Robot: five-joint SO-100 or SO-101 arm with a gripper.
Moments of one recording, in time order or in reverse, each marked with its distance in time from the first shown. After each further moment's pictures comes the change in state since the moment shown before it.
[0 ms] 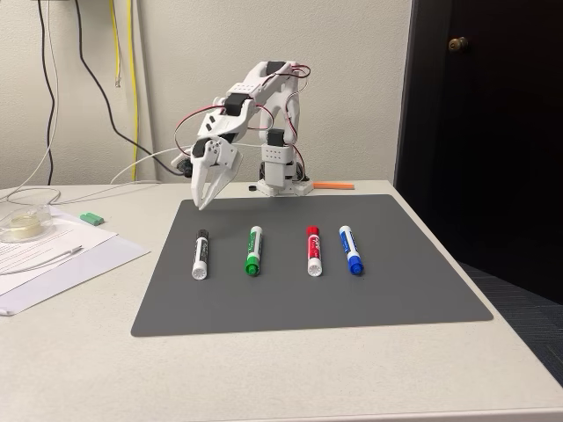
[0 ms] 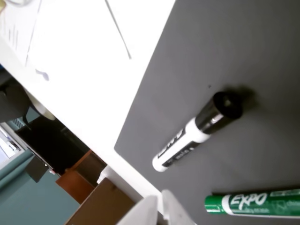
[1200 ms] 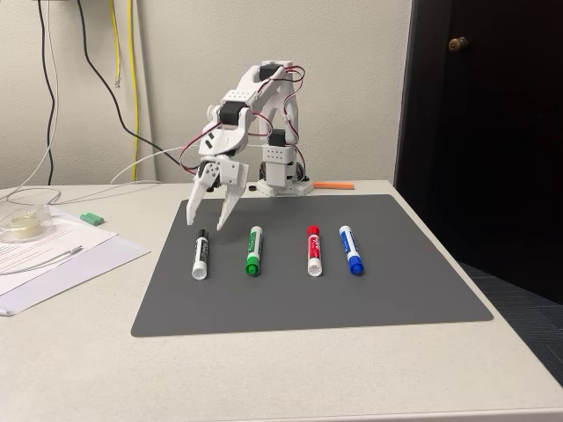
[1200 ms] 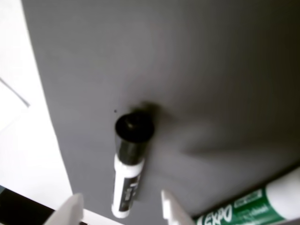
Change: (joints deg) arm -3.4 -16.7 -12.7 12.5 15.9
